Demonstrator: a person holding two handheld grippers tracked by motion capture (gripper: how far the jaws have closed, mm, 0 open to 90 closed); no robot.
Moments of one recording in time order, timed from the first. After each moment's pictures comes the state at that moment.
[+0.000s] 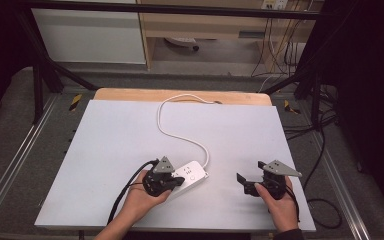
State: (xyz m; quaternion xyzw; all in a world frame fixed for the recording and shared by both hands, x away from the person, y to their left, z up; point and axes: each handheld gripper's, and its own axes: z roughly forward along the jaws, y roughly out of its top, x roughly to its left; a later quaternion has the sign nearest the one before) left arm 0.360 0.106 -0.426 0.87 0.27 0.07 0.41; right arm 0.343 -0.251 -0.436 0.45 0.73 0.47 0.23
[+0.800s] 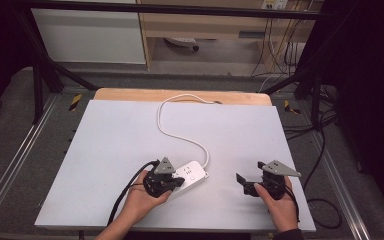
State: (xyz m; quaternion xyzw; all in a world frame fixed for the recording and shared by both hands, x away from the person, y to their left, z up) left arm 0.359 0.105 -0.427 0.87 0.28 0.07 0.40; right arm 0.343 -0.250 -0.437 0.45 0.73 0.47 0.23
